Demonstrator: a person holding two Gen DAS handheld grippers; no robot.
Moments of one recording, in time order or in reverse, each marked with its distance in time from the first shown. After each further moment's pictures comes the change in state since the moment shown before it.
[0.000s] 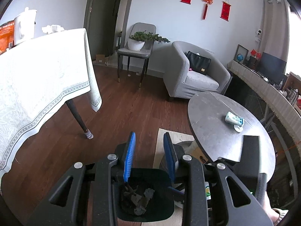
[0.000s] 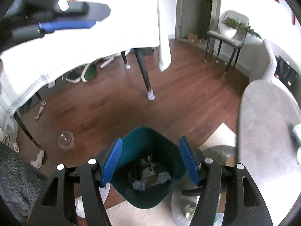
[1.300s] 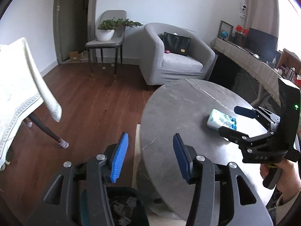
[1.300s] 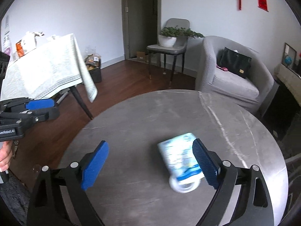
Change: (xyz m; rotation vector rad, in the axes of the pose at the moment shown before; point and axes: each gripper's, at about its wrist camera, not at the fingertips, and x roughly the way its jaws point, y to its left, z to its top) left arm 0.132 -0.118 0.034 0.146 0.127 -0.098; right arm -0.076 -0.233 -0.005 0.225 -0.145 -0.247
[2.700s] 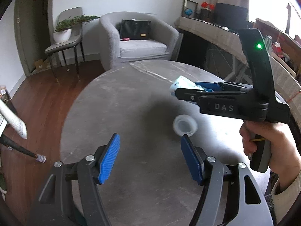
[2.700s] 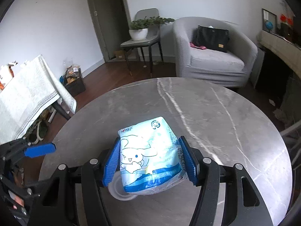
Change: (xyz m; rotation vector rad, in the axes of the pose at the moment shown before) left arm 0.055 -0.101 -0.007 0.198 0.089 -0.182; right arm 0.005 -0.088 -0.014 0.233 0.044 -0.032
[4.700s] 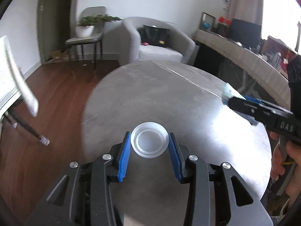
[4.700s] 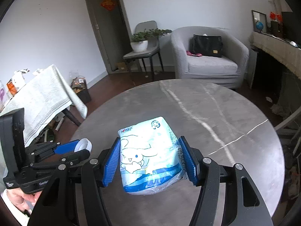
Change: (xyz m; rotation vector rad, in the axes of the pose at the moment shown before) left arm -0.040 0.022 -0.051 -0.158 -0.086 0.094; right arm -0.079 0.028 -0.050 0.027 -0.096 0.039
